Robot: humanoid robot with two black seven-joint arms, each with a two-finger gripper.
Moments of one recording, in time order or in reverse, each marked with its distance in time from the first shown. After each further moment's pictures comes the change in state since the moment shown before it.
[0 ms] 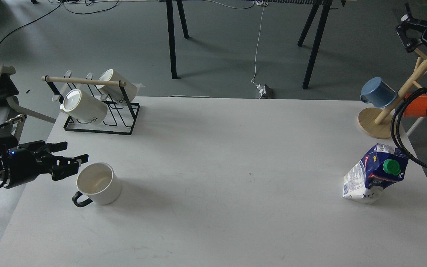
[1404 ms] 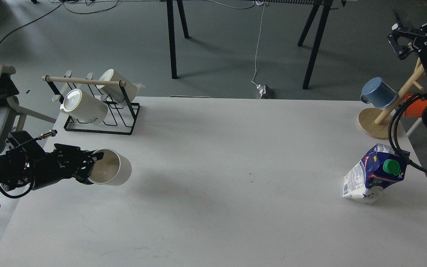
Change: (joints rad) left arm -0.055 -0.099 0.015 -0.020 0.186 0.120 0.000; right arm -0.002 -0.008 -0.053 -0.003 -0.002 0.000 0.004
